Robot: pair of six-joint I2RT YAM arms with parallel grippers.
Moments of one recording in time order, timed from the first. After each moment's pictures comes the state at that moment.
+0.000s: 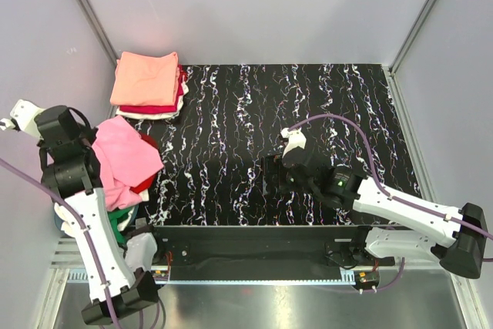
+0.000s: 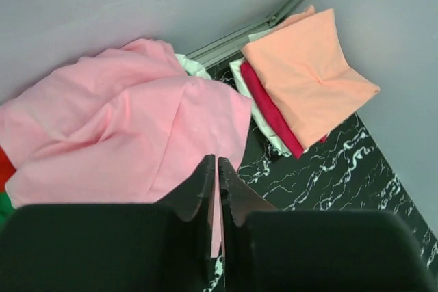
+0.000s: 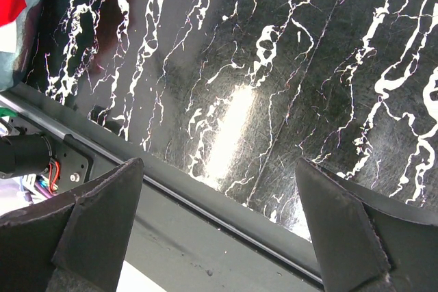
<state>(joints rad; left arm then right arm) 0.41 0.88 1.34 -0.87 -0.27 -0.61 1.05 1.08 0.89 -0.48 0.25 0.70</state>
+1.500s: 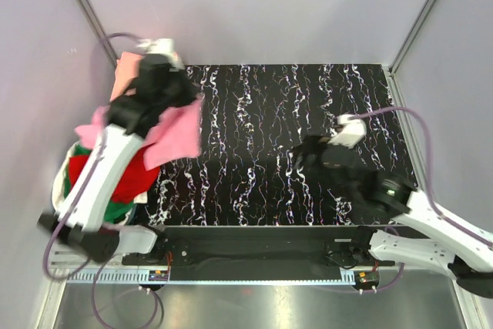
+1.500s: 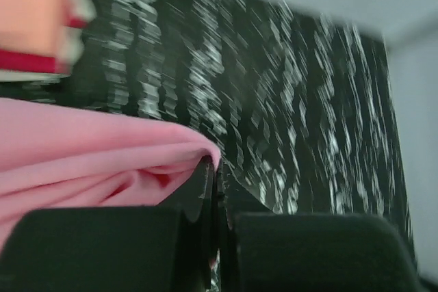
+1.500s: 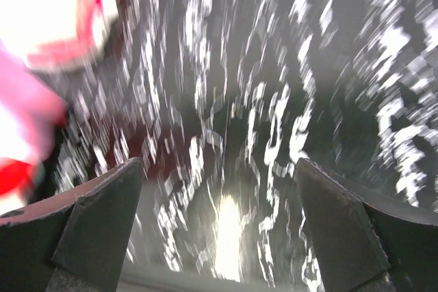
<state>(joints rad) -0.34 1.24 1.57 -0.76 -0.11 -0.54 1.03 0.87 0.99 -0.67 0.67 0.76</state>
